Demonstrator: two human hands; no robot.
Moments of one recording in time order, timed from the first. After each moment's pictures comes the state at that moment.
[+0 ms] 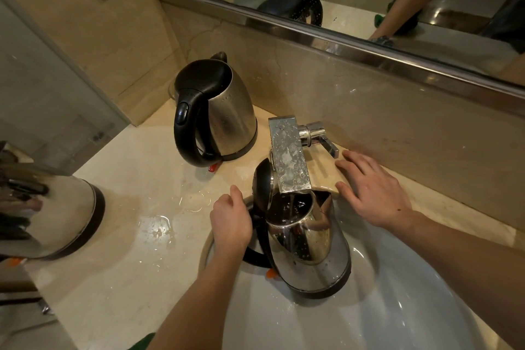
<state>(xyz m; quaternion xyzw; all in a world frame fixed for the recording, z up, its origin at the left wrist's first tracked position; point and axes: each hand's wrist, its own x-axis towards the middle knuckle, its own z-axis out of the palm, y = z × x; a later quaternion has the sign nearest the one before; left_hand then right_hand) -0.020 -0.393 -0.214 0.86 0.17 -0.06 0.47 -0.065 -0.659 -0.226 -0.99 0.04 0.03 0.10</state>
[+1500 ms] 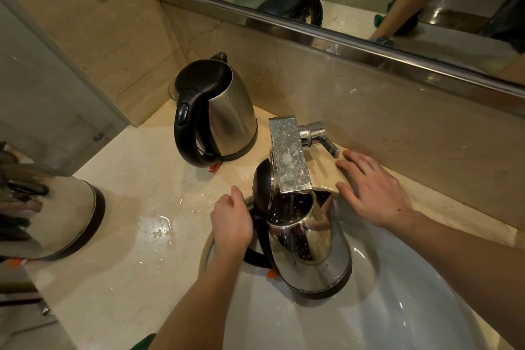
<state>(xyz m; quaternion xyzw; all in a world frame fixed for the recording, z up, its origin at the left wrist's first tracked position) -0.021 -0.393 -0.216 0.86 0.17 -0.06 0.47 -0.065 -0.658 -0.225 -0.99 0.04 0.04 0.09</state>
